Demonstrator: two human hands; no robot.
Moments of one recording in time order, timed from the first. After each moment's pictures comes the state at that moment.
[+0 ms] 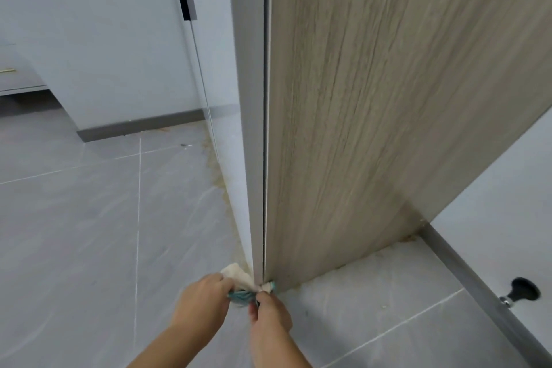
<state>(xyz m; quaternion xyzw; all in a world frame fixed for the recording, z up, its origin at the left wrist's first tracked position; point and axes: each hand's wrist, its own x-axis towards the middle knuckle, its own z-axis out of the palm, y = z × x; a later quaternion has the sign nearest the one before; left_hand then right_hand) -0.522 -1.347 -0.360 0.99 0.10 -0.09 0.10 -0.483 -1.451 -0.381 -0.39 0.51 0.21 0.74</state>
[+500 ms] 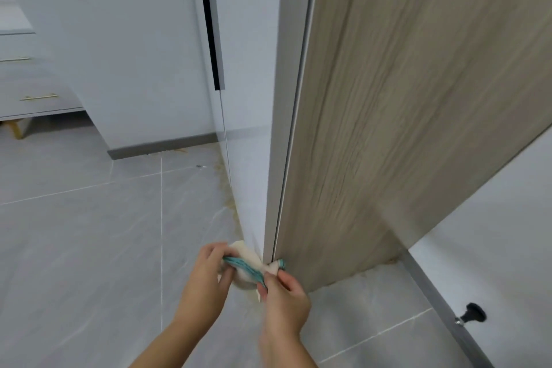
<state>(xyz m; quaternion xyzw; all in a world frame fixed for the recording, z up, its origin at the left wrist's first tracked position) -0.531 -1.346 -0.192 0.89 0.20 0.11 0.40 -0.492 -1.457 -0.191 -0.53 0.38 0.10 0.75</state>
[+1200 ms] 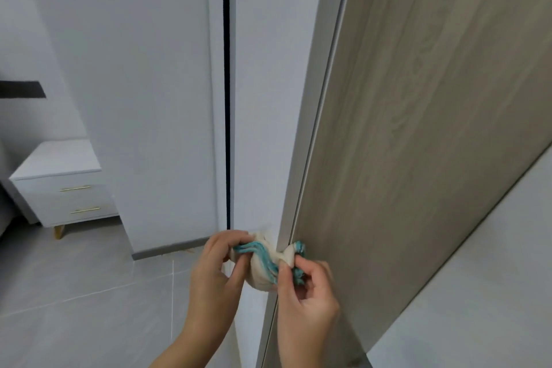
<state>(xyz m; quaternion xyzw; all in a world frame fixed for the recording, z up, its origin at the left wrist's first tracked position) -0.507 -1.357 0.358 0.78 0.11 0.37 0.49 -0.479 -1.459 0.345 -0.65 -0.08 -0.27 0.70</state>
